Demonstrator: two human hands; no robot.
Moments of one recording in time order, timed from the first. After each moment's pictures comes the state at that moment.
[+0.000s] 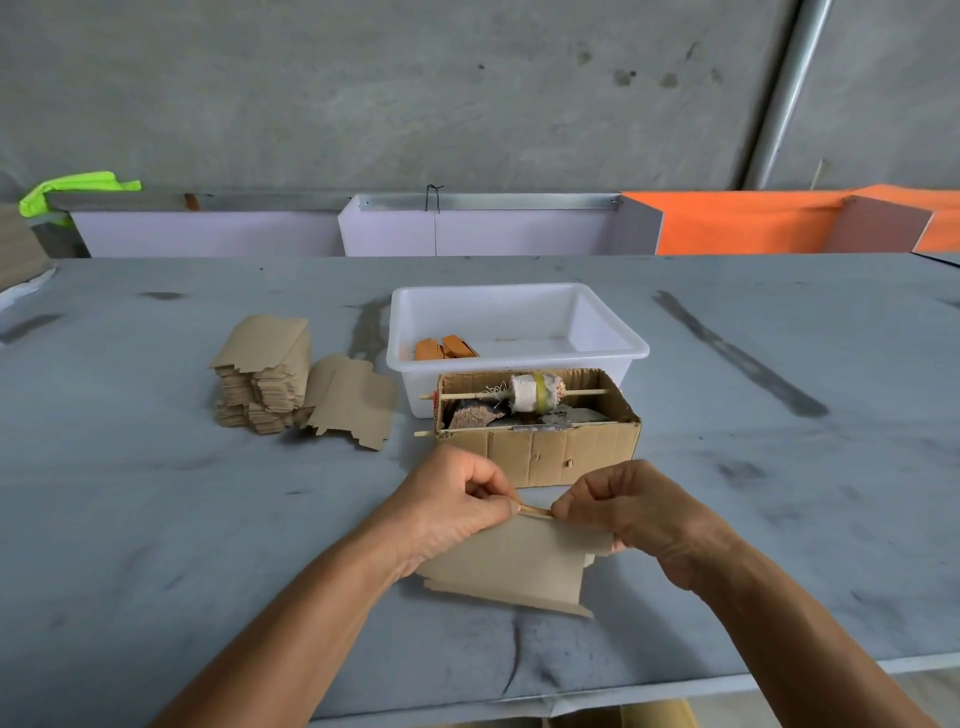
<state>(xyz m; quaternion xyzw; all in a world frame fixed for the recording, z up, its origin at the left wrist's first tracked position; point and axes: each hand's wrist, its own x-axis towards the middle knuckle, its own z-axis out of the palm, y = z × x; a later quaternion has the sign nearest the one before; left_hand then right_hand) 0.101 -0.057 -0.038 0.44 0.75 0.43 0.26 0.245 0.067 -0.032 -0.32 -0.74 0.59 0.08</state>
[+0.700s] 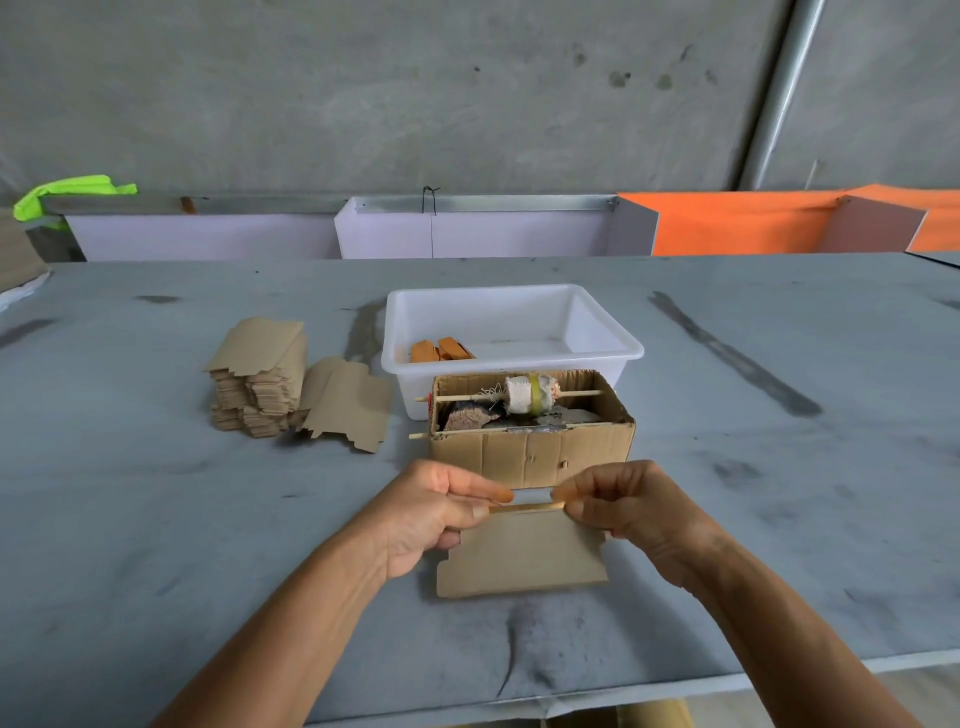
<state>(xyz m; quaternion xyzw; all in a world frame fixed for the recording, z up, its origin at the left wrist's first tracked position) 0.090 -0.058 -0.046 0.31 0.69 0.49 0.43 0.246 0.080 -0.049 -0.29 -0.70 0.63 0.15</state>
